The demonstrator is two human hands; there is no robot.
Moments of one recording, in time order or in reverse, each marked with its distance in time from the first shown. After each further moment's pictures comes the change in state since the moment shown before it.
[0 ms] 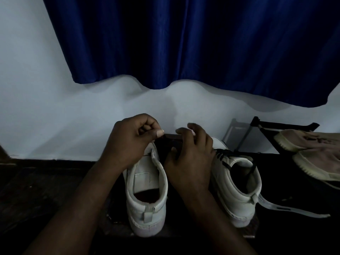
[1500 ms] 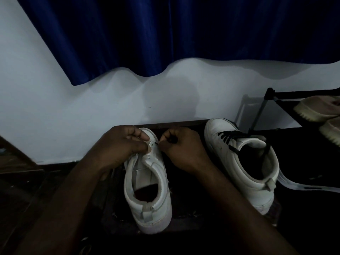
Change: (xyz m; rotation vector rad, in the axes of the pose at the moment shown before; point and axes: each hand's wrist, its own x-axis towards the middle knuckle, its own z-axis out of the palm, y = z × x) left_hand -0.003 -0.009 -0.013 0.069 -0.227 -0.511; right_hand 0.025 0.016 0.020 0.517 -0.463 0.167
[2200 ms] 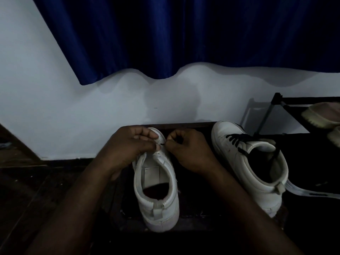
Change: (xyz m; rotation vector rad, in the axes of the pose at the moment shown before) left_hand -0.004 -0.009 0.003 -0.190 0.010 0.025; right_hand 0.002 0.000 0.002 -0.001 -0.053 -0.049
